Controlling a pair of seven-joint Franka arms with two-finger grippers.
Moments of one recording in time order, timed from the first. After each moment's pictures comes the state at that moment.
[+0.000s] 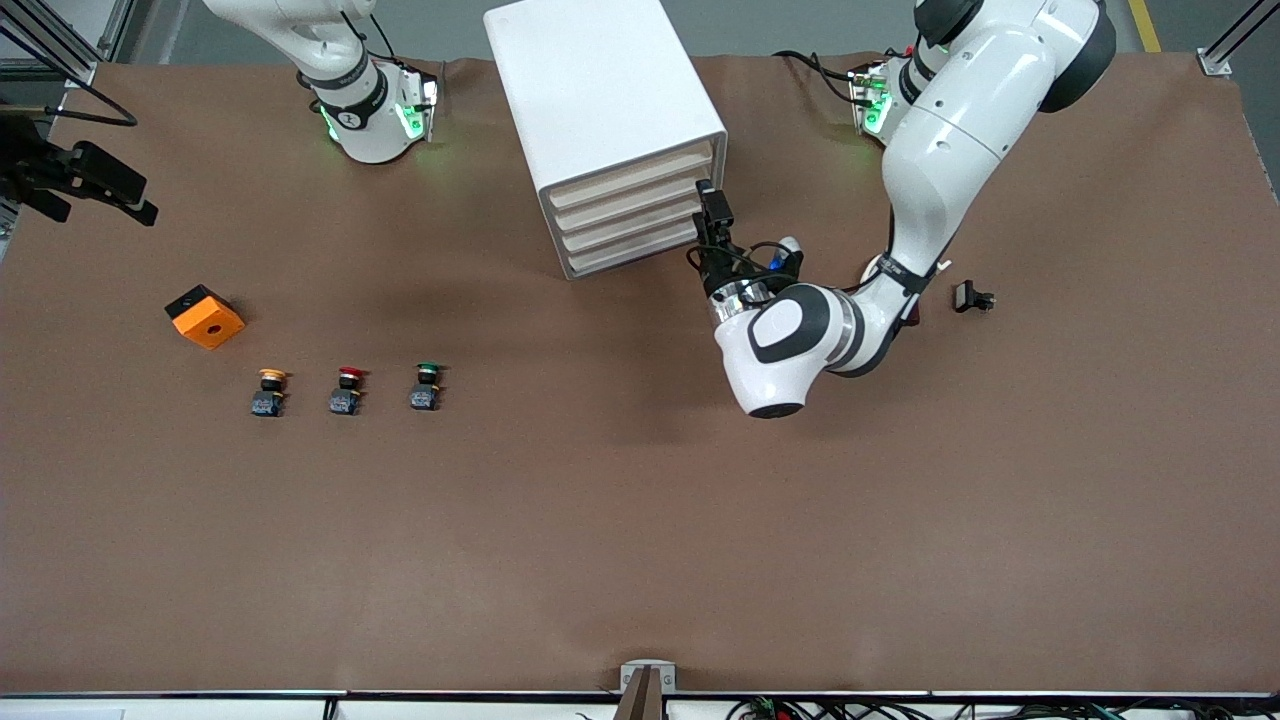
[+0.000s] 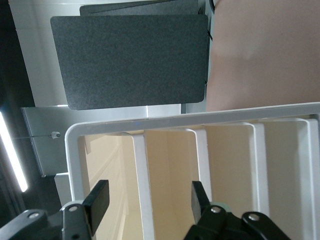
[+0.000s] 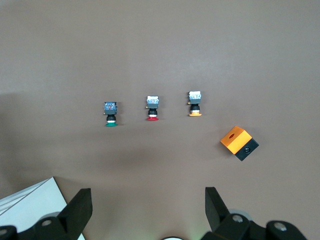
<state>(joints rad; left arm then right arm) -0.30 0.84 -0.34 -1.45 -0.74 1.19 -2.28 0.01 -0.13 -0.04 -1.63 0.02 1.49 0.05</state>
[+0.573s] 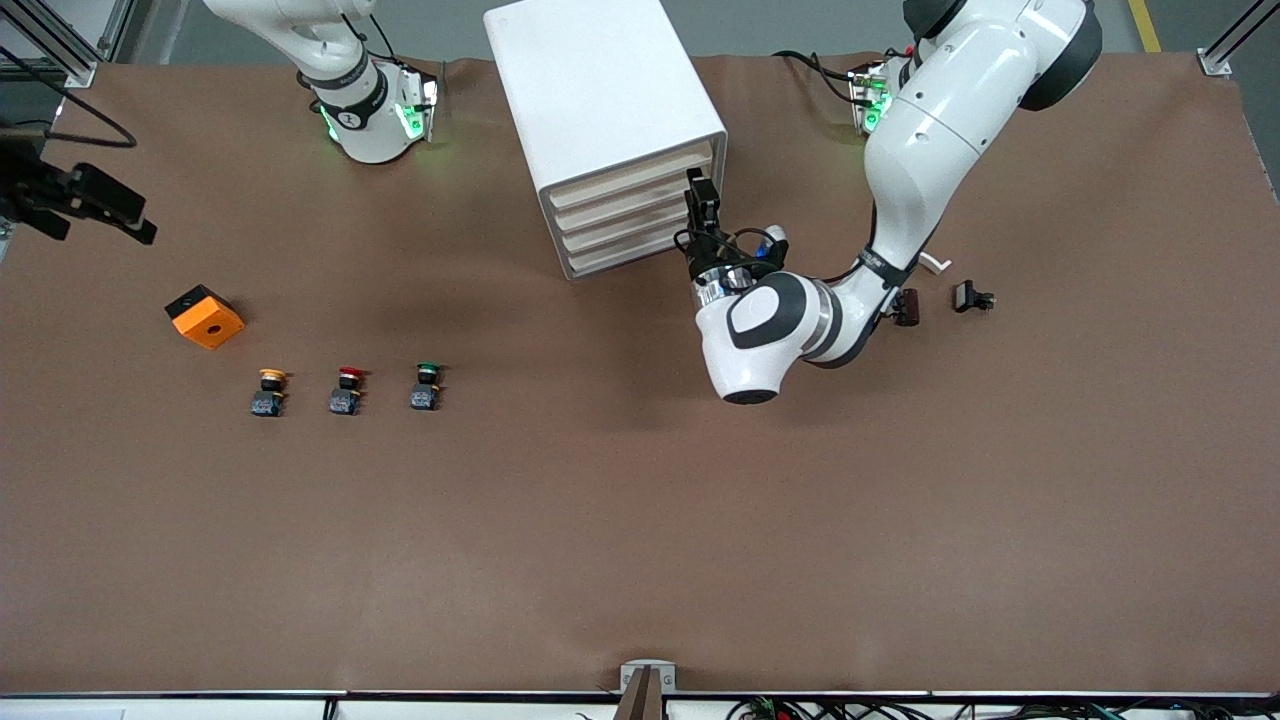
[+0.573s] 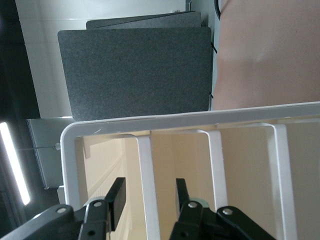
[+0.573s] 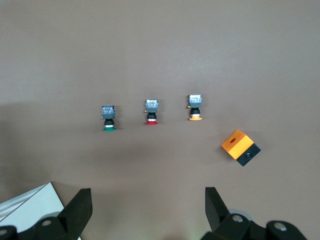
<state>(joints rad) -0.34 0.84 -0.34 -1.45 -0.75 1.17 -2.28 0.01 -0.05 -0.04 -1.60 0.02 1.51 0.05</state>
